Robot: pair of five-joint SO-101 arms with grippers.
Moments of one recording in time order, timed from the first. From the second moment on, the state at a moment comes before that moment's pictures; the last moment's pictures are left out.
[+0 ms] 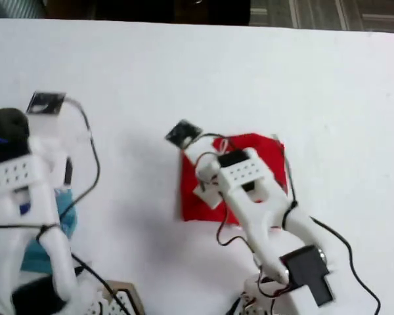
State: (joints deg) left arm -29.5 -25.9 38.9 73.5 -19.2; right arm -28.2 -6.0 40.8 55.1 28.5
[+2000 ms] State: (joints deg) left arm -30.4 -35.8 71.6 43.0 -19.4; right arm -7.1 28.7 -2.5 78.0 6.1
